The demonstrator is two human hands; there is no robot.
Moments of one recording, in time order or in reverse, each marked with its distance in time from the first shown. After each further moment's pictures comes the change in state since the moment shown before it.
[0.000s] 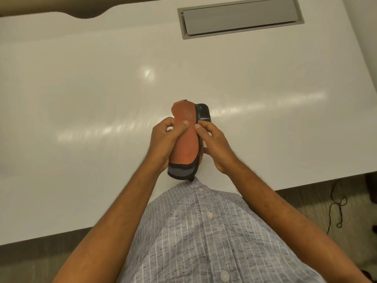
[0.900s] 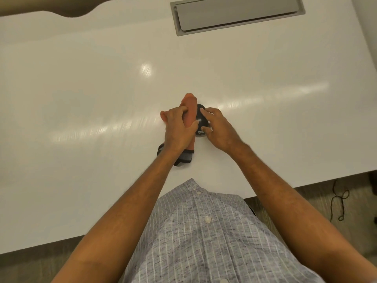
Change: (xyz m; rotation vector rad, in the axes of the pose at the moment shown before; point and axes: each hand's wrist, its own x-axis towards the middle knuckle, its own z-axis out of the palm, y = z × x) left_hand 0.076 -0.031 0.047 0.631 0.047 0.209; right_hand 0.081 0.014 -0.052 -1.034 0.019 -0.302
